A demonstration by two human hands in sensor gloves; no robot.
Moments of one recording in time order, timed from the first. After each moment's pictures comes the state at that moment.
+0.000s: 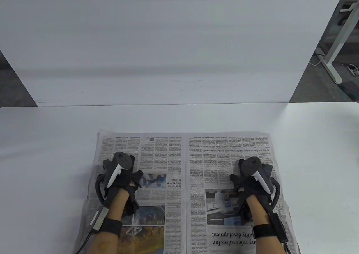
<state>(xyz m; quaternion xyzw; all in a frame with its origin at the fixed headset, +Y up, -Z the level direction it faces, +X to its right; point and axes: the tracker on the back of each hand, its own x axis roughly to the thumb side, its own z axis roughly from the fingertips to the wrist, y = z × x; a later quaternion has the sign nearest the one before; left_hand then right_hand) -0.248 -0.779 -0.400 -0.20 0.18 0.17 0.95 0.228 -0.781 -0.377 -0.18 0.15 0.96 0.18</state>
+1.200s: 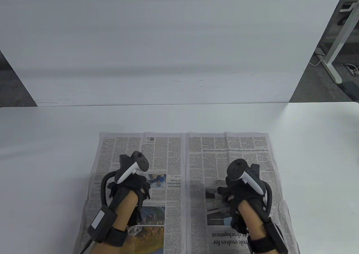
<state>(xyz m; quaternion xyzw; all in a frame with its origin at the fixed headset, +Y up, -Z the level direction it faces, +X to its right) -0.180 -0.706 -0.360 -0.33 0.10 0.04 0.94 0.161 -0.723 -0.336 -0.10 0.27 0.95 0.15</state>
